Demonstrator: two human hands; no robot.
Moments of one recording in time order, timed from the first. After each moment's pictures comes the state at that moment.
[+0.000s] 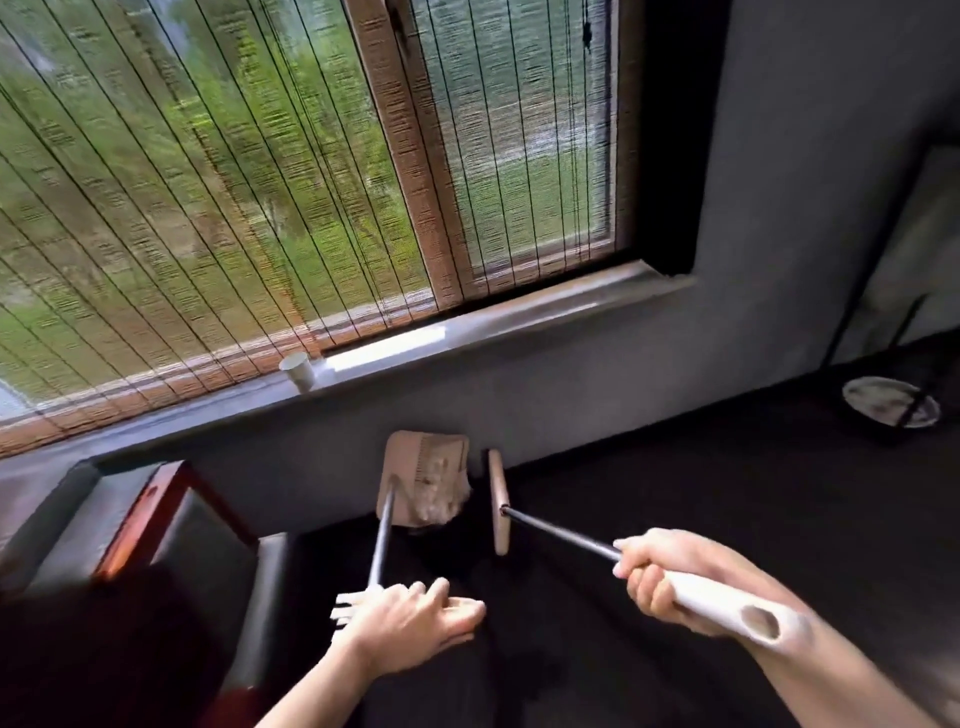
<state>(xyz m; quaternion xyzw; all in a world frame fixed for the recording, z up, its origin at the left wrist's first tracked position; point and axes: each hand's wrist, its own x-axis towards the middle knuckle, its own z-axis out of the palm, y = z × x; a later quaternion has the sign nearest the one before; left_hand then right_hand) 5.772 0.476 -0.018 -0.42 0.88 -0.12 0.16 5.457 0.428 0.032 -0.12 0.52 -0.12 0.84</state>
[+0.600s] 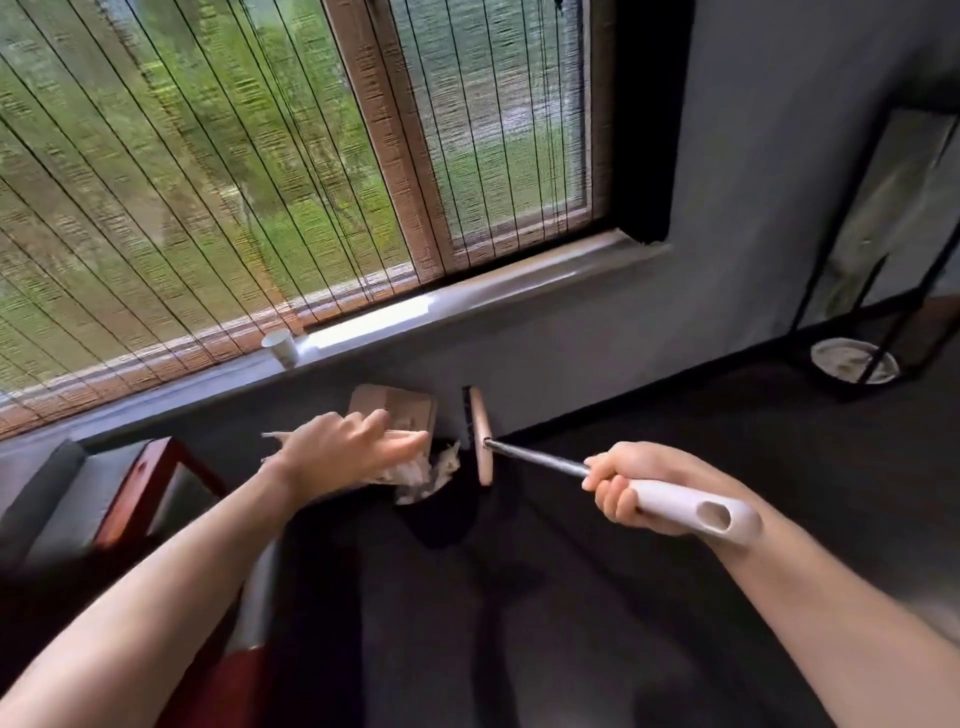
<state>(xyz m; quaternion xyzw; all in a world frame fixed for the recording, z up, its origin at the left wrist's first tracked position) 5.805 0.421 0.100 -0.29 0.90 -0.33 0.03 5.467 0.434 0.068 -0.18 0.51 -0.15 0.83</state>
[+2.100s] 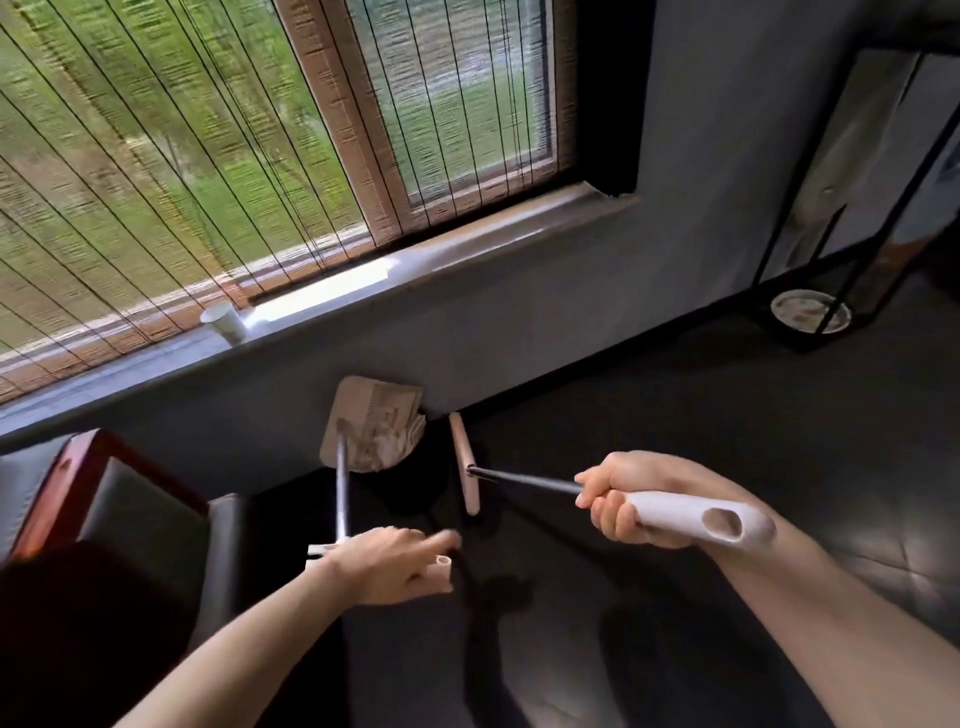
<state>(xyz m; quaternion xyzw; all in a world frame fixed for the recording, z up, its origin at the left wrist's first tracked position) 5.770 0.459 -0.050 -0.41 0.87 0.14 0.22 5.457 0.445 0.027 -0.16 0.54 -0.10 0.82</state>
